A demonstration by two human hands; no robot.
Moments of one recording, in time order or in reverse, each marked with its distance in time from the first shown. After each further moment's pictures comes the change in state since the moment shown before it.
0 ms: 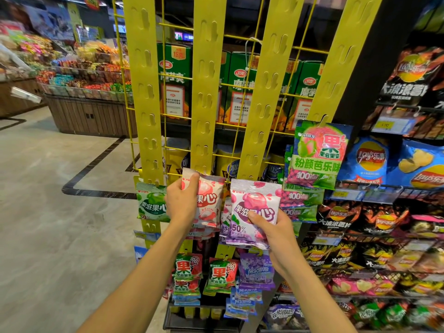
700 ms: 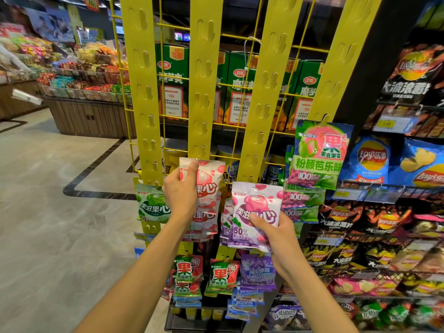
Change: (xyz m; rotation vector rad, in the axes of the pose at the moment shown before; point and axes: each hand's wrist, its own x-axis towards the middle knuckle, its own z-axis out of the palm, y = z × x) left_hand 0.000 0.028 0.000 -0.053 0.079 0.148; right_hand 0.004 0.006 -0.004 0.019 0.013 0.013
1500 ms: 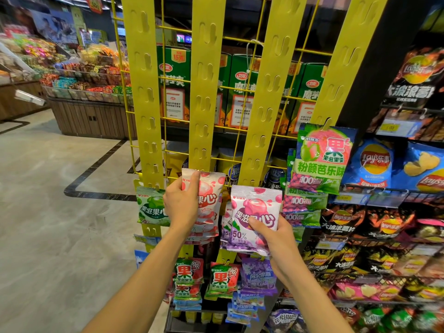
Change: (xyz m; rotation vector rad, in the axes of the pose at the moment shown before) left_hand -0.011 -0.006 -0.004 0.104 -0.020 -0.022; right_hand 0.003 0.001 0.004 -0.011 0.001 0.014
